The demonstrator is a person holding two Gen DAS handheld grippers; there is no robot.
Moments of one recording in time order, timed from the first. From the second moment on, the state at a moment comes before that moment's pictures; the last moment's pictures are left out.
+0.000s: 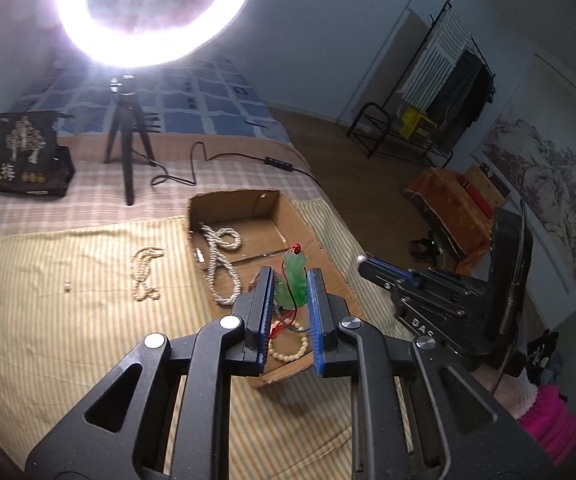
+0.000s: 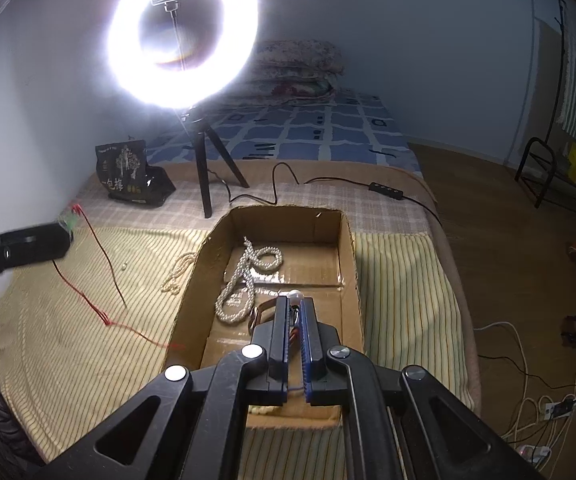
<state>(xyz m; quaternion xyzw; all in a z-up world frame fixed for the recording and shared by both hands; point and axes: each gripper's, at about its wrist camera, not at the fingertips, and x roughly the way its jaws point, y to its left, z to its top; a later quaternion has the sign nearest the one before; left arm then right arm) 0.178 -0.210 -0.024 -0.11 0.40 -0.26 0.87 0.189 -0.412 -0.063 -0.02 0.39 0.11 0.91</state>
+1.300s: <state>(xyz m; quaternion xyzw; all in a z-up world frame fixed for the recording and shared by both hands) 0.194 -0.239 -0.088 -0.07 0.46 -0.24 0.85 0.238 -0.412 -0.088 0.00 0.39 0.09 0.91</state>
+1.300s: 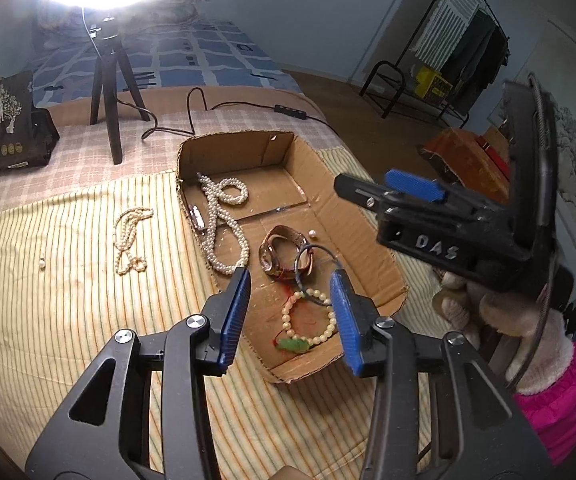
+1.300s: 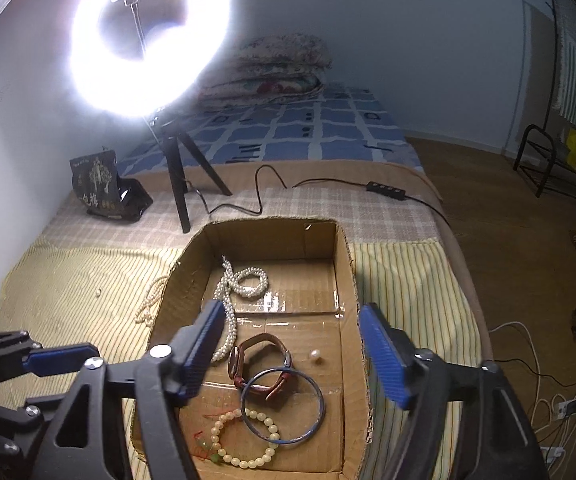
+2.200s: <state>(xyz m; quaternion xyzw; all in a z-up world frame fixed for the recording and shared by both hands) 0.181 -0.164 -0.070 -0.05 0.44 -0.19 0.87 0.218 -0.375 -0.060 0.00 0.38 0.09 0.92</state>
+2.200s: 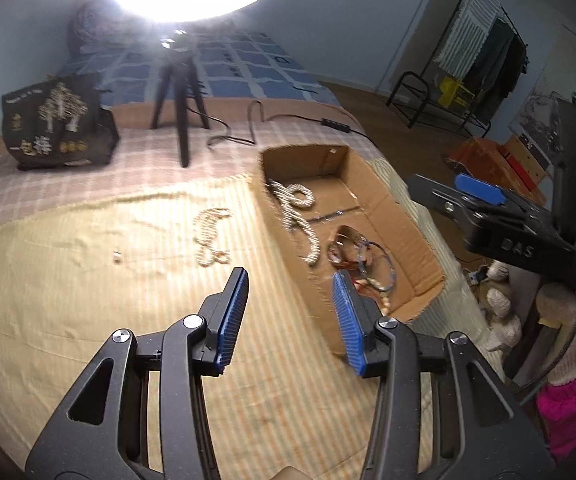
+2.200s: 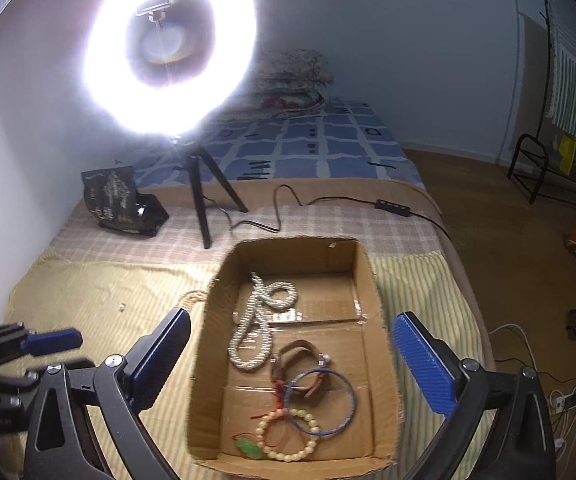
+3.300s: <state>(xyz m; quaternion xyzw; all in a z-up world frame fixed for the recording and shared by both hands) 0.208 -0.033 -0.115 0.00 0.47 -0.15 0.87 0.222 -0.225 -0.121 -0.02 0.43 0.17 0.89</state>
